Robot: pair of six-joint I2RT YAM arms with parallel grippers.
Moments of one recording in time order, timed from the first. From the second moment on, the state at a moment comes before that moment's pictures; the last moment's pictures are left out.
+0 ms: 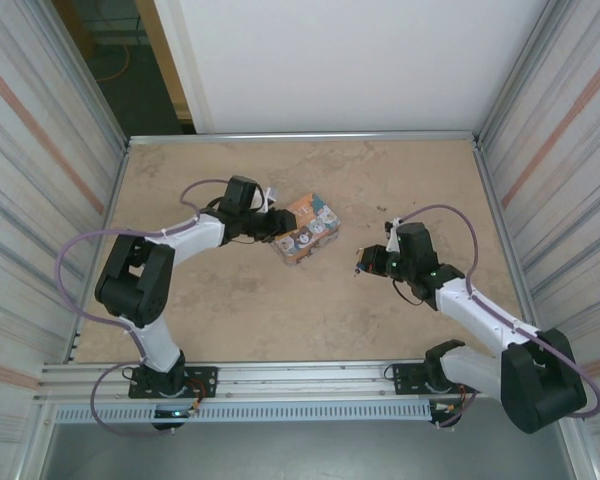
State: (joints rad) left arm -0.44 1.76 1.08 -0.12 0.61 -0.70; right arm 0.38 1.08 0.51 -0.14 -0.26 0.63
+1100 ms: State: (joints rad) left arm -0.43 1.28 0.98 -0.38 0.33 -0.49; right arm 0.39 1.01 0.57 -0.32 -0.29 0.59
